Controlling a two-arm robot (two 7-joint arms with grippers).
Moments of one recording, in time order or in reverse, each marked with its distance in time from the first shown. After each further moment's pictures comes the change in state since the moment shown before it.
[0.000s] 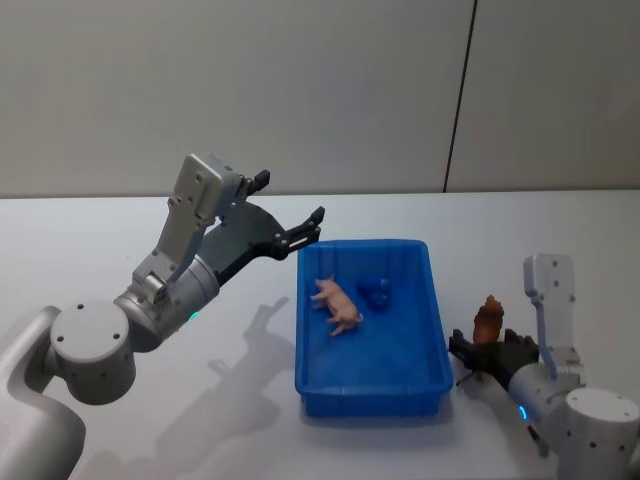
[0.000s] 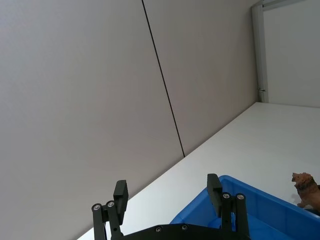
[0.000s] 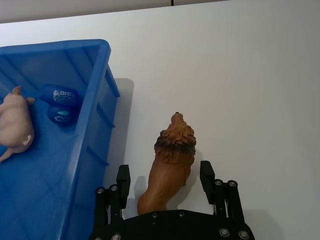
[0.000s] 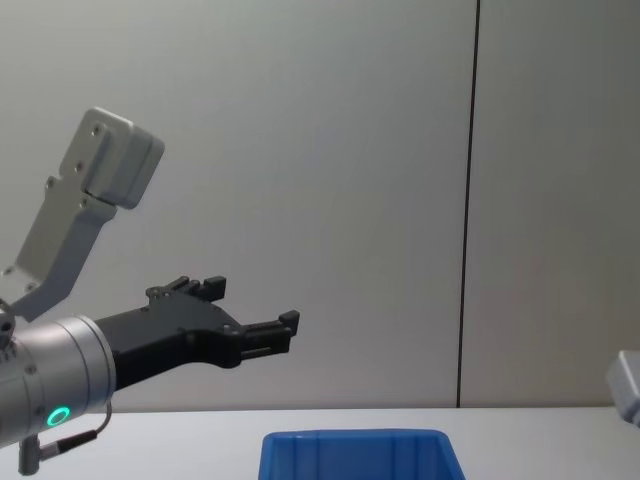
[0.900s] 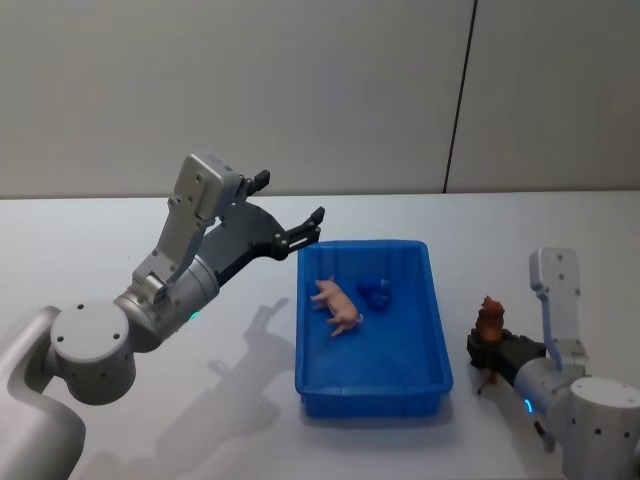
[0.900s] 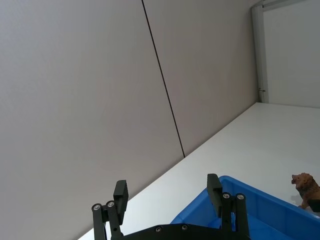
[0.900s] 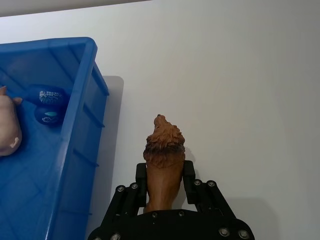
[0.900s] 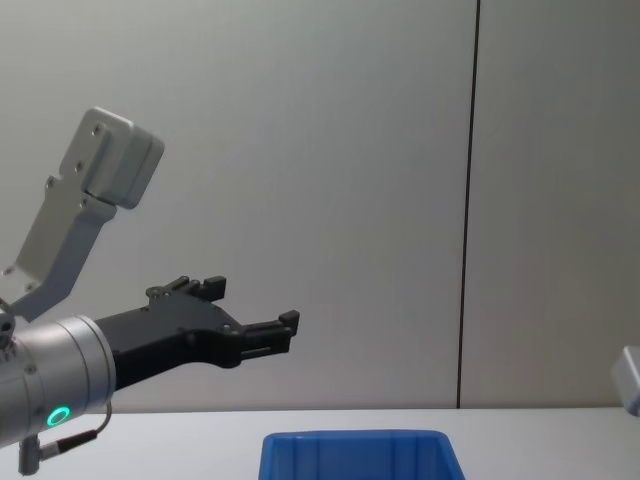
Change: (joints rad) left arm 0.000 0.000 0.000 0.000 0.000 0.000 0.000; right arm 0.016 -0.004 0.020 -0.004 0.005 0.067 -0.015
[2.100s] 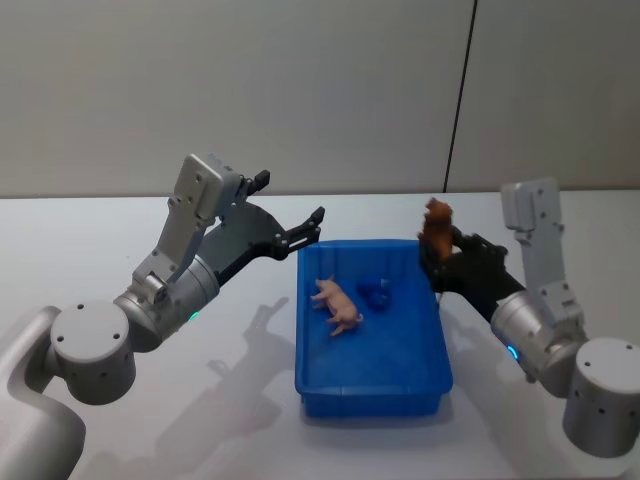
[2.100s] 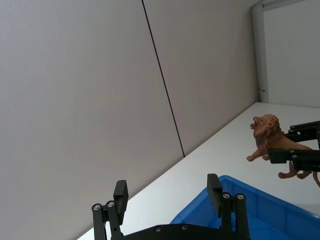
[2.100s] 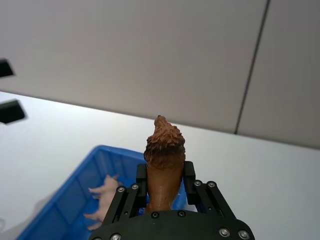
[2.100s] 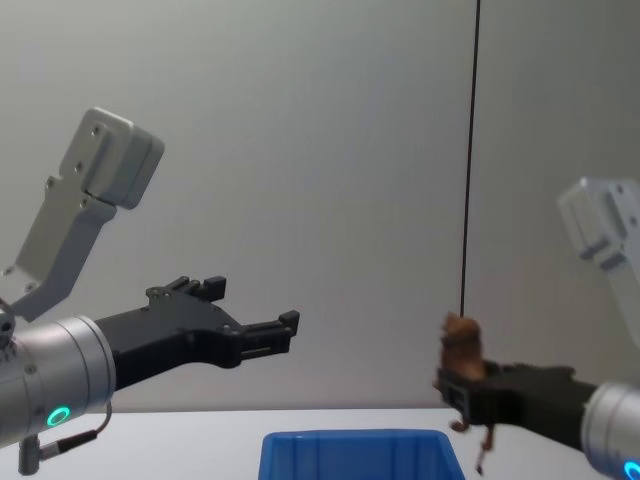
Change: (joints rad) left arm 0.000 0.000 0.000 0.000 0.000 0.000 0.000; right arm 0.016 0.018 -0.030 -0.129 -0.170 -0.262 0.287
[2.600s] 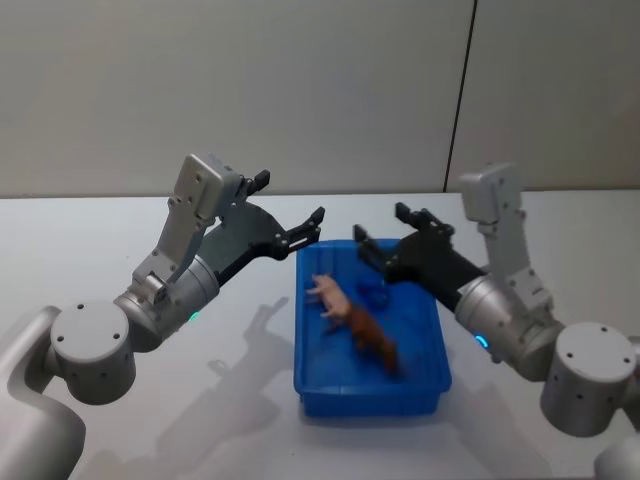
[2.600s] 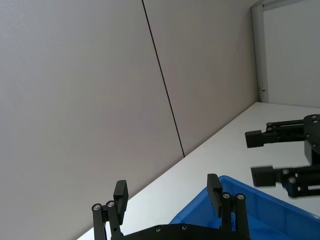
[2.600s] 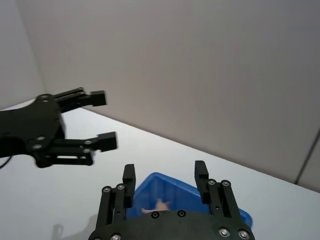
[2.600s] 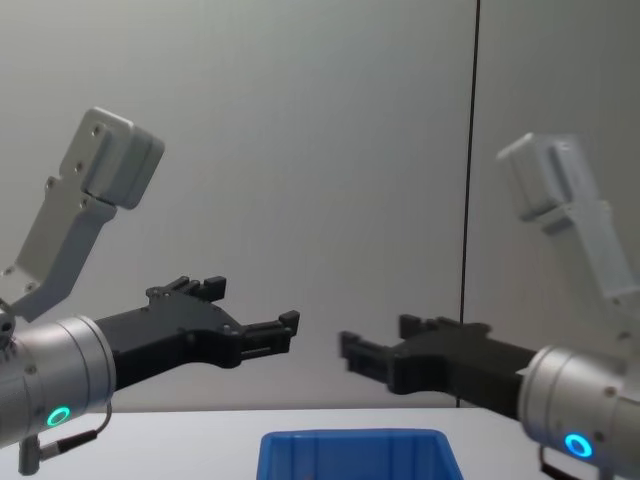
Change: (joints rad) left arm 0.000 0.000 0.000 0.000 0.000 0.000 0.000; right arm 0.050 -0.021 -0.030 0.038 -0.023 -0.114 0.196
